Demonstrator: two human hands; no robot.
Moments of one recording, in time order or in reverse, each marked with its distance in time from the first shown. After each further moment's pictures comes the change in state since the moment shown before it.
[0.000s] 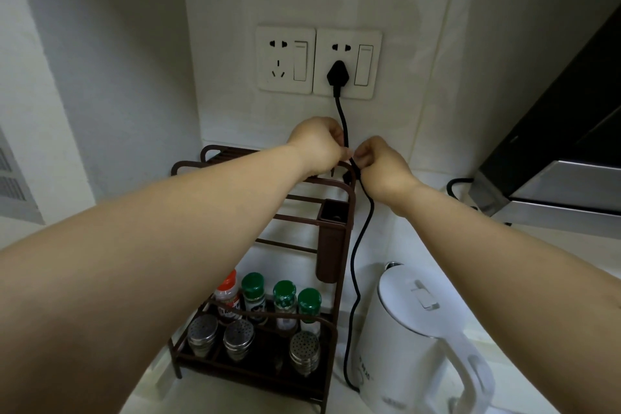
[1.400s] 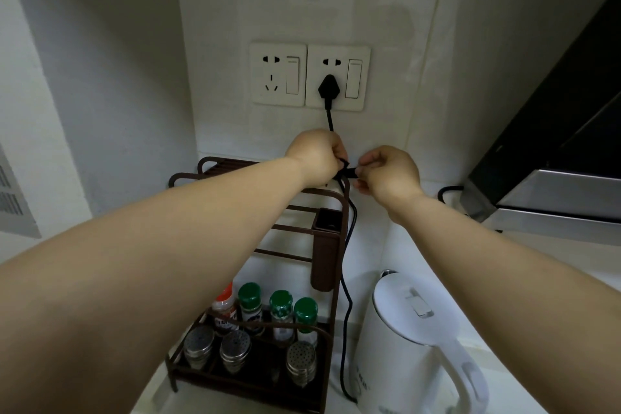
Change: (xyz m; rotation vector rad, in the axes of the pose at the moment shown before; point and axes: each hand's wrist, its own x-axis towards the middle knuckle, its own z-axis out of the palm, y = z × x) left_hand 0.003 0.006 0.002 0.271 -0.016 0.140; right_hand 0.002 0.007 -0.007 0.368 0.145 0.110
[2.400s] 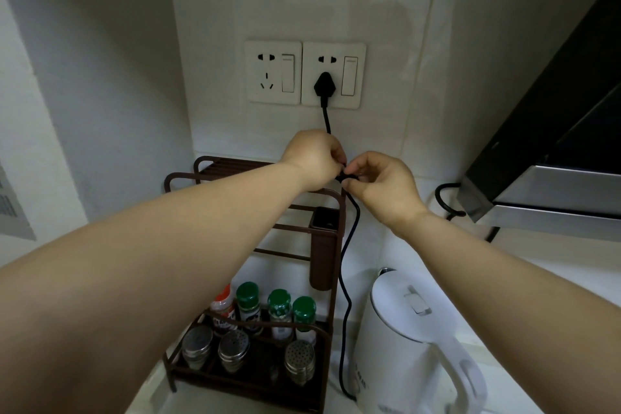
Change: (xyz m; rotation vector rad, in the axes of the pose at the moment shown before) left_hand -0.003 0.002 0.005 0.054 0.062 0.016; right_hand -0.022 0.009 -0.002 -0.006 -0.101 -0.242
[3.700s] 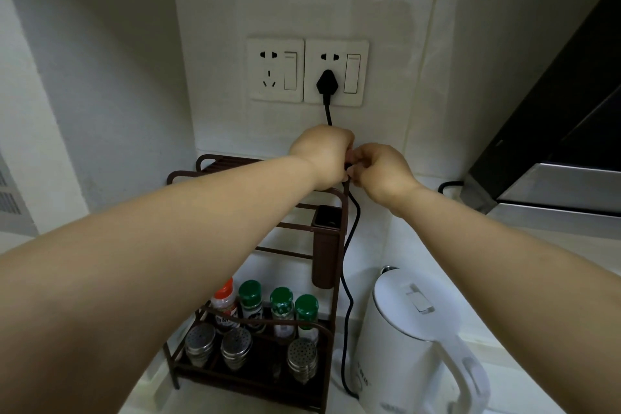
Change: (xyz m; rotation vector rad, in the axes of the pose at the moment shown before) left_hand 0.003 0.008 -0.002 0.271 -0.045 0.126; right_hand 0.025 -0.008 0.001 -0.292 -0.101 0.095
